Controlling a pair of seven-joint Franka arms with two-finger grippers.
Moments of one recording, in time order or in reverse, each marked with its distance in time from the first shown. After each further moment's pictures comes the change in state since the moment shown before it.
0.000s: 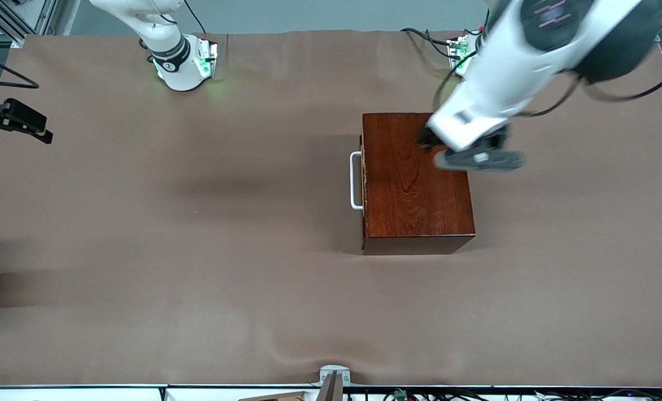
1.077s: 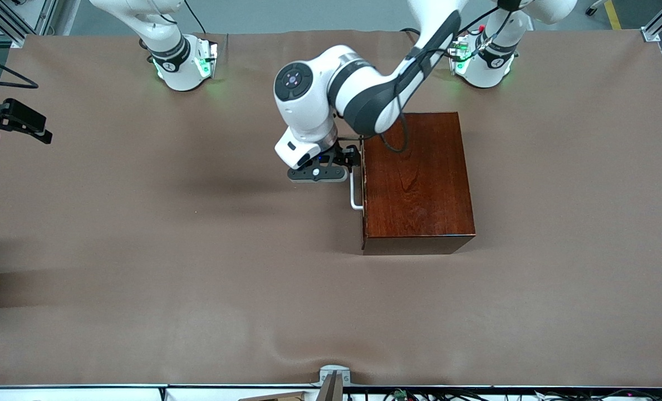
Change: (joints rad) left arm -0.607 0.403 0.319 0.165 0.078 0.184 -0.349; right arm 0.000 0.000 -0.001 0.000 0.000 0.000 0.000
